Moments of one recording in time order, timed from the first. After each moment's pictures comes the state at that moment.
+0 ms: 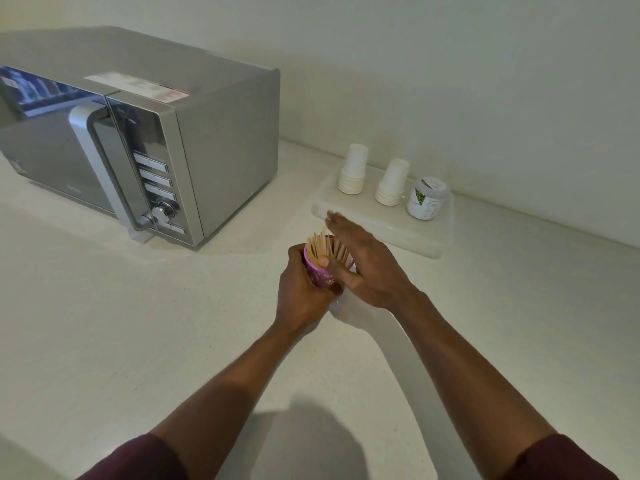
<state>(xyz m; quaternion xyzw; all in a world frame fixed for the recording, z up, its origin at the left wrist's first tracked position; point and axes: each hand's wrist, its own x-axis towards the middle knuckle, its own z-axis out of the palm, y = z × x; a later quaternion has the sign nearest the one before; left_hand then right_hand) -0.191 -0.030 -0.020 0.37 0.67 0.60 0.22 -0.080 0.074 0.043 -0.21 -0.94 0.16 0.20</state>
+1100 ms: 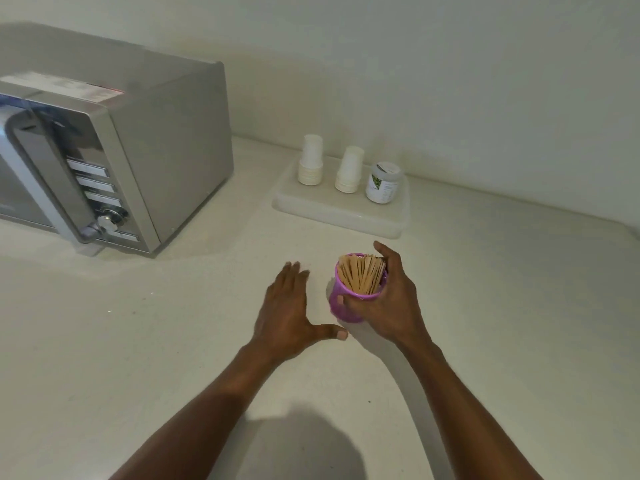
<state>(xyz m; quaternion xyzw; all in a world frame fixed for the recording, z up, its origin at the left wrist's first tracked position) -0.166 -0.050 -0.042 0.60 0.75 0.23 0.14 0.018 0.032 0.005 -0.46 -0.76 0.33 0.33</state>
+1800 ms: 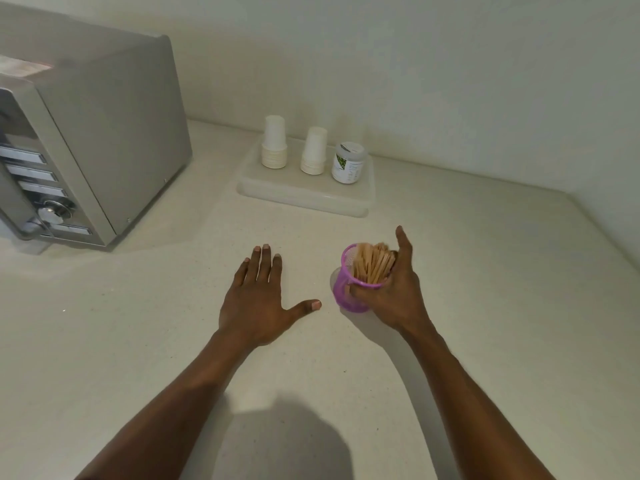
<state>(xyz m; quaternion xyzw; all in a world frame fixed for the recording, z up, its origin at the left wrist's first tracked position) -0.167 -0.052 -0.052 0.64 0.76 0.10 0.05 0.073 0.023 0.001 -0.52 -0.71 0.33 0.35</state>
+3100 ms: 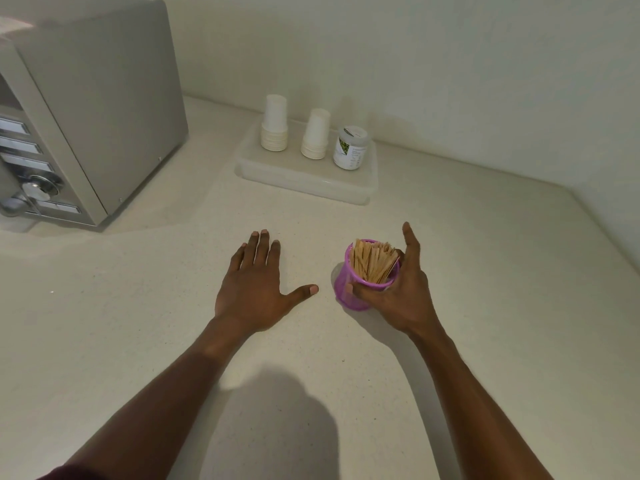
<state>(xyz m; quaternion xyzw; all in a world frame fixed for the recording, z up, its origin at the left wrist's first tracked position) -0.168 -0.051 -0.050 0.64 0.75 0.13 0.04 0.088 0.017 -0.006 -0.50 -0.72 0.33 0.35</state>
